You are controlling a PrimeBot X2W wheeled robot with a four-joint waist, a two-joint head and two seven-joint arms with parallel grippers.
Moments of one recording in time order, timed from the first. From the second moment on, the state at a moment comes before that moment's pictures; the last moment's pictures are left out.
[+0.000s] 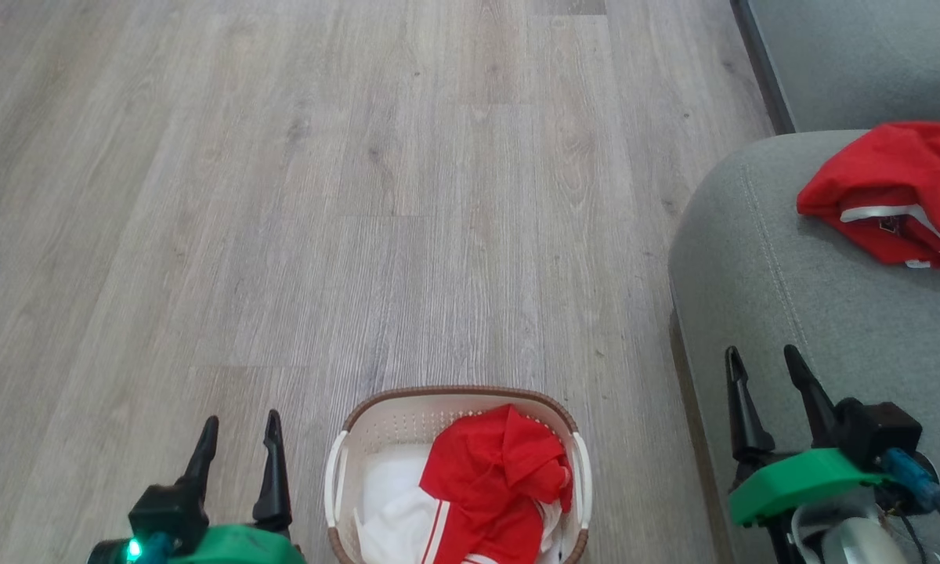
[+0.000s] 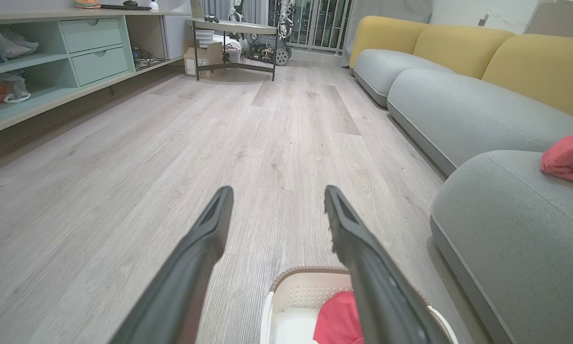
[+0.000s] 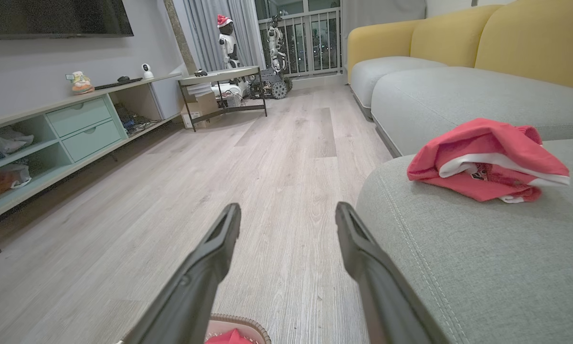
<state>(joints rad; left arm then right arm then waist) 0.13 0.07 -0.16 0.16 -0.21 0.09 -0.25 -0.01 -0.05 -0.01 0.27 0.21 0.12 -0.25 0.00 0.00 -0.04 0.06</state>
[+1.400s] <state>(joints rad) -0.26 0.05 -0.35 0.57 -0.11 -0.02 -0.25 -0.22 -0.05 -0.08 0.16 0.18 0.12 -0.25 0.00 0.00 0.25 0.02</state>
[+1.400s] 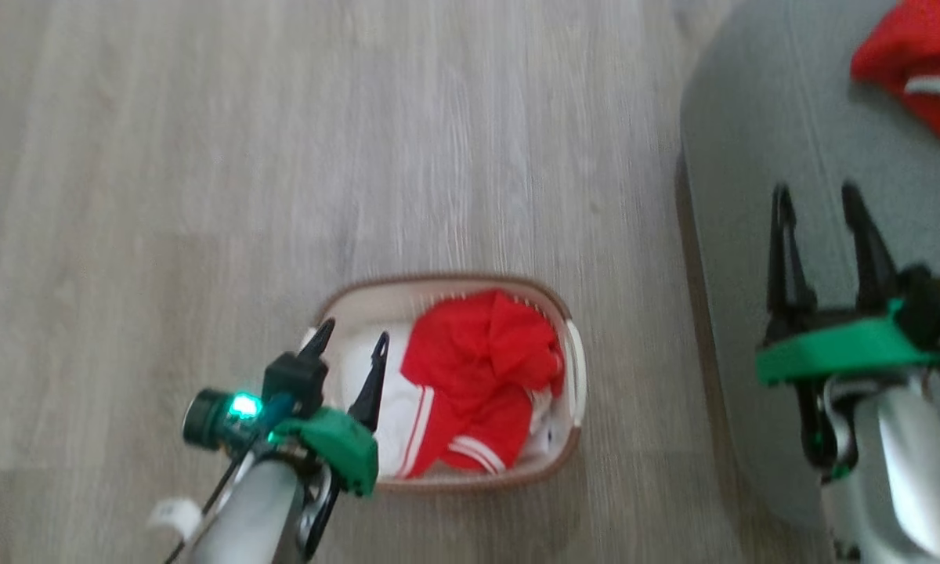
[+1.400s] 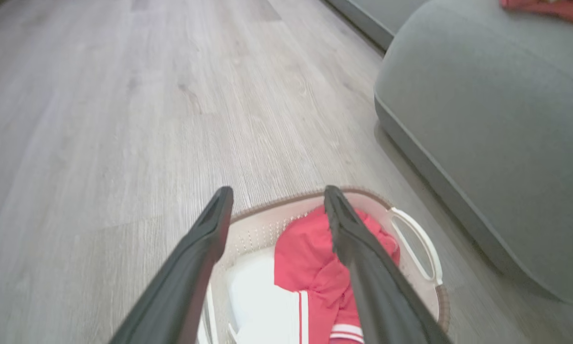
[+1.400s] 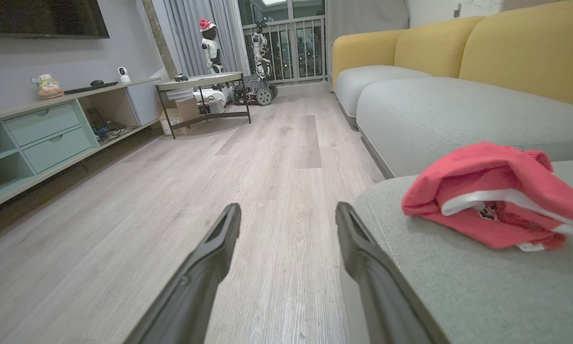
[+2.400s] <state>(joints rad) -0.88 0.04 -0.63 1.19 -0.14 -0.04 -0.25 -0.58 -0.05 -0.03 -0.04 0.25 0.12 -0.25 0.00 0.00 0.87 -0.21</state>
